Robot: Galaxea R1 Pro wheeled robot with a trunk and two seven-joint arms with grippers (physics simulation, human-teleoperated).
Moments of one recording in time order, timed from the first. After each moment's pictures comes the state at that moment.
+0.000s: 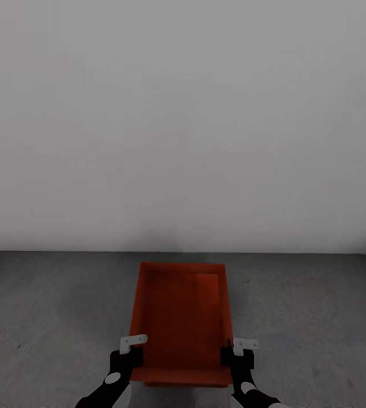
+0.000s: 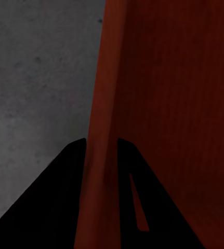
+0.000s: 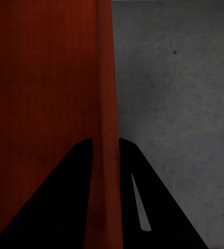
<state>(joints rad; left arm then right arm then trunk) -0.50 -0.11 -0.09 -0.28 0.13 -0.23 0.19 -0.58 0.15 -0.10 -0.03 0.16 -0.53 -0.26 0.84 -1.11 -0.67</state>
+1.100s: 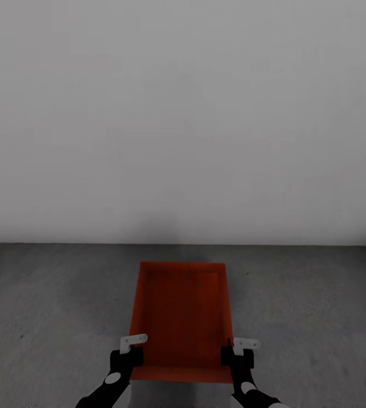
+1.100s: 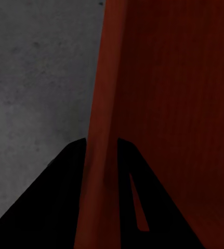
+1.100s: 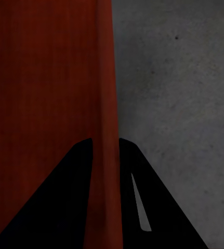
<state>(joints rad) -0.50 -0.11 -0.10 -0.28 0.13 -0.24 0.19 -0.58 0.15 -0.10 -0.03 0.16 -0.54 -0.26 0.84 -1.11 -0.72</state>
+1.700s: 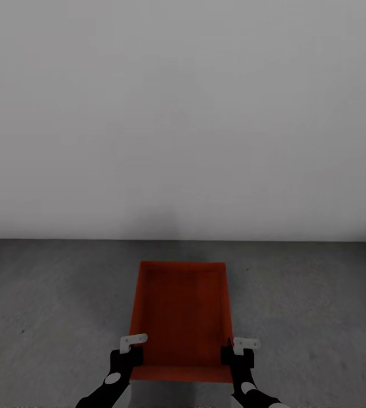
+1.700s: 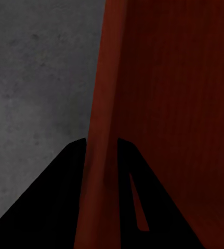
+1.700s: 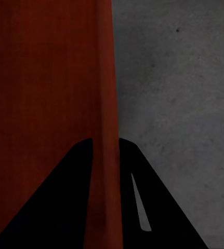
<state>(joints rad) -0.50 -0.11 -0.09 -0.28 0.12 -0.25 0.19 -0.58 0.15 -0.10 -0.03 0.17 -0.55 -0.26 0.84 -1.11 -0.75</state>
